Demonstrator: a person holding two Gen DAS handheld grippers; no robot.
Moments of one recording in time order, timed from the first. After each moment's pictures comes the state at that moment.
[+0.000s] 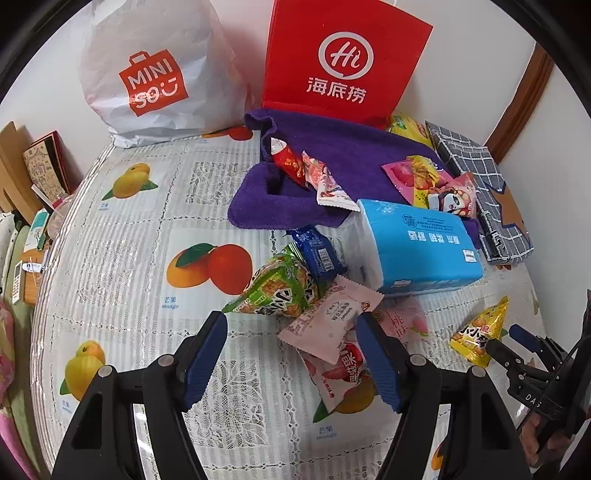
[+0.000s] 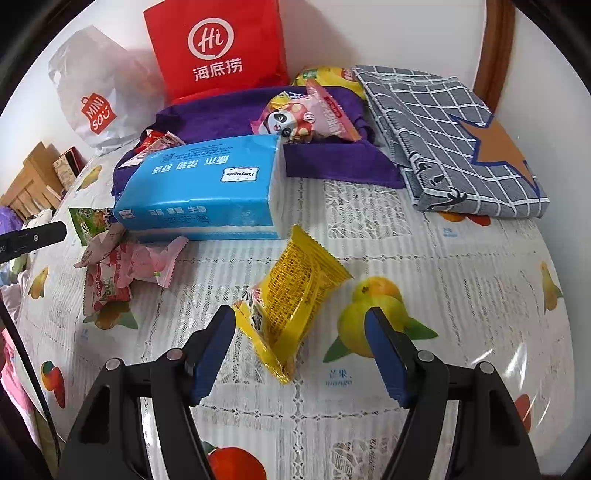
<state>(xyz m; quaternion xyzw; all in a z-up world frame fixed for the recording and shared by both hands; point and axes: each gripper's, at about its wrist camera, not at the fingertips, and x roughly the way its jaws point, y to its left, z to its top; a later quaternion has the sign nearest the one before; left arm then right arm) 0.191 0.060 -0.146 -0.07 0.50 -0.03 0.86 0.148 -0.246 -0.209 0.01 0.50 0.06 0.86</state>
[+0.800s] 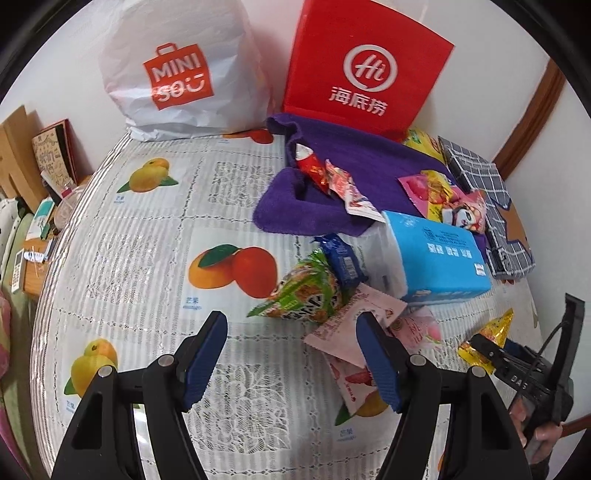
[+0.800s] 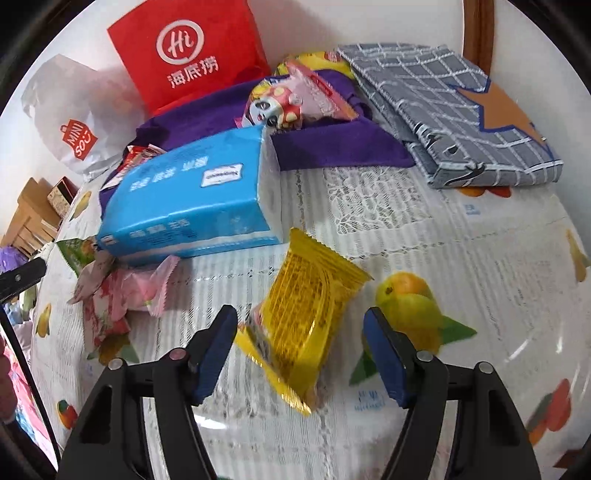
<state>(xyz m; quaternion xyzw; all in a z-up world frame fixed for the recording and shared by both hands) 0.190 0.085 -0.151 -0.09 0.49 -0.02 0.87 0.178 -0.243 -0.241 0.08 0.52 0.06 0.84</state>
